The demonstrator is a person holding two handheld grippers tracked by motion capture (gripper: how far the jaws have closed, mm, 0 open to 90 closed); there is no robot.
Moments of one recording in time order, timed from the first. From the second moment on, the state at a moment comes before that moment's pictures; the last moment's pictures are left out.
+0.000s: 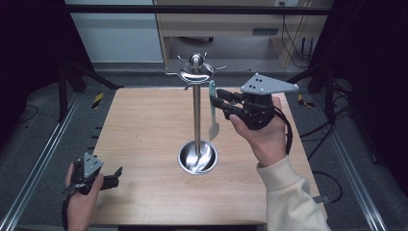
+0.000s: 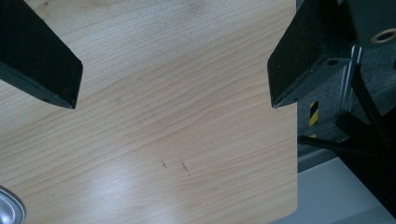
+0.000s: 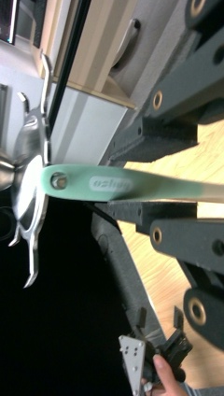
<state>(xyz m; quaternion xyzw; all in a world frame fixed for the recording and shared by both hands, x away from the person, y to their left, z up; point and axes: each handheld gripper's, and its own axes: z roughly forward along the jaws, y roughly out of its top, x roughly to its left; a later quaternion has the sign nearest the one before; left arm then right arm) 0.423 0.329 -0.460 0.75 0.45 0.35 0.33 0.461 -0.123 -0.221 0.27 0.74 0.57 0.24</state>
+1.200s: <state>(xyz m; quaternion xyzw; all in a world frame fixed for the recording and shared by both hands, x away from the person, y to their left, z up) 0.423 0.322 -0.464 0.76 0.44 0.34 0.33 0.425 -0.217 -0.300 0.38 0.72 0.49 0.32</state>
